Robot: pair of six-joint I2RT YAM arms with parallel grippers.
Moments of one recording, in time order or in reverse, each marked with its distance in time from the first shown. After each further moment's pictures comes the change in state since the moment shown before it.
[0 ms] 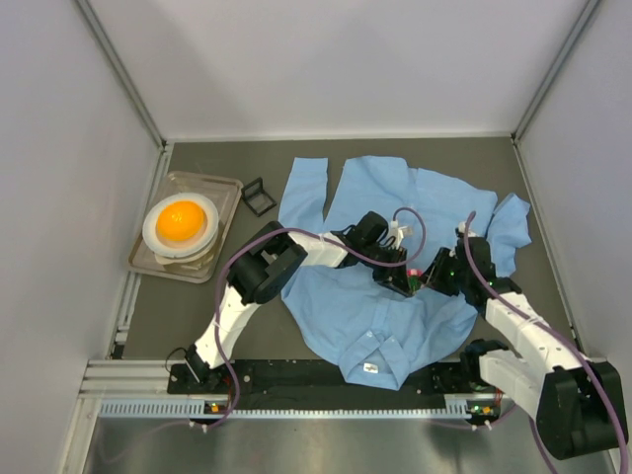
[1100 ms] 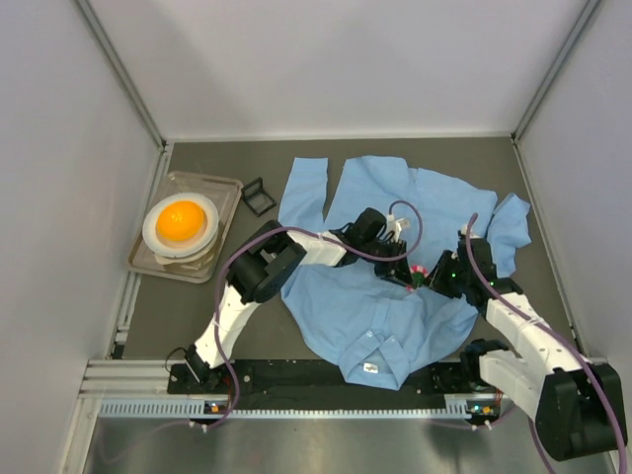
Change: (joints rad) left arm 0.017 -0.001 -0.003 0.088 -0.040 -0.106; right arm -0.015 -0.008 0.004 -0.058 0.036 0.006
